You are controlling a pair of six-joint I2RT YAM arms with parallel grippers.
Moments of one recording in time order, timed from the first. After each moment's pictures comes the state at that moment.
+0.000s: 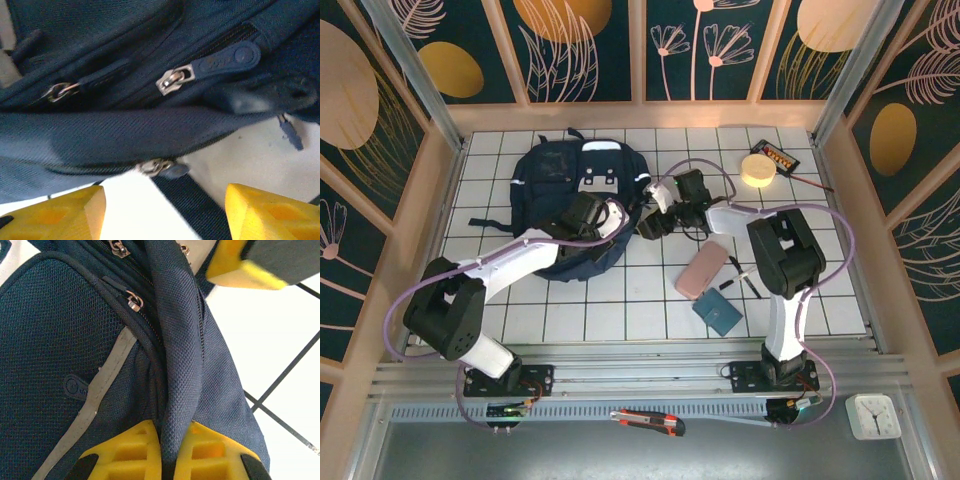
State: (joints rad) left arm -0.59 1.55 0.98 -0.37 -0.03 0.30; right arm 0.49 1.97 1.21 -0.08 -0.56 -0.19
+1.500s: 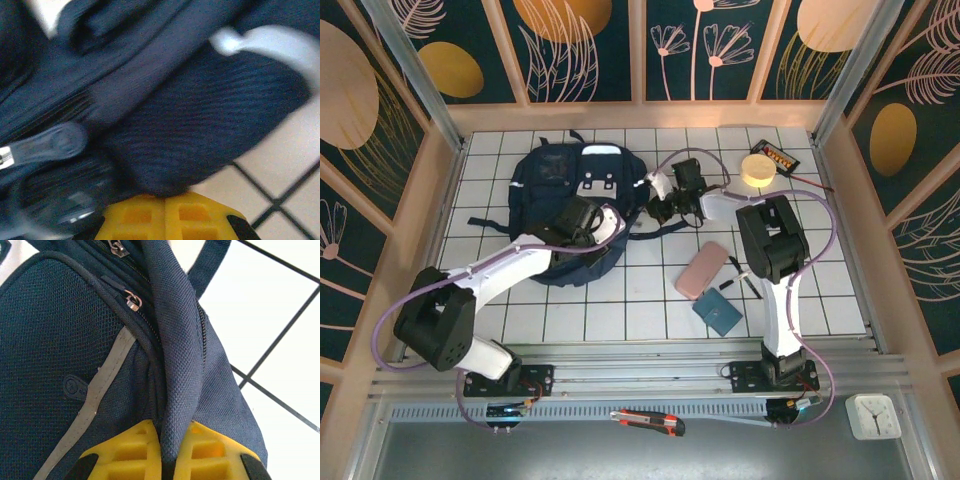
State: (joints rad) left arm -0.59 1.48 0.93 -0.40 0.00 0.34; right arm 0.44 2.13 1.41 -0.12 -0.48 -0.21
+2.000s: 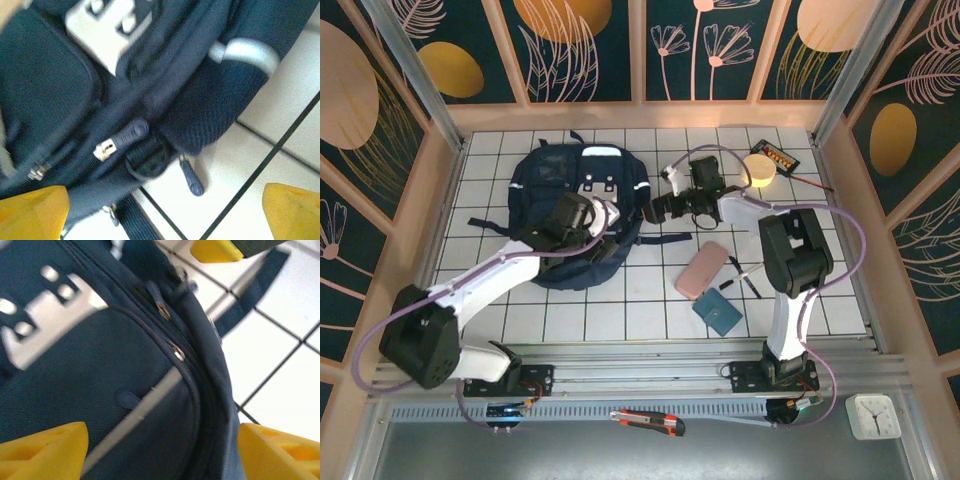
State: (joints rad) left arm -0.57 1.34 0.92 -0.33 -0.01 0.21; right arm 0.39 1.93 1.28 -0.12 -0.60 0.00
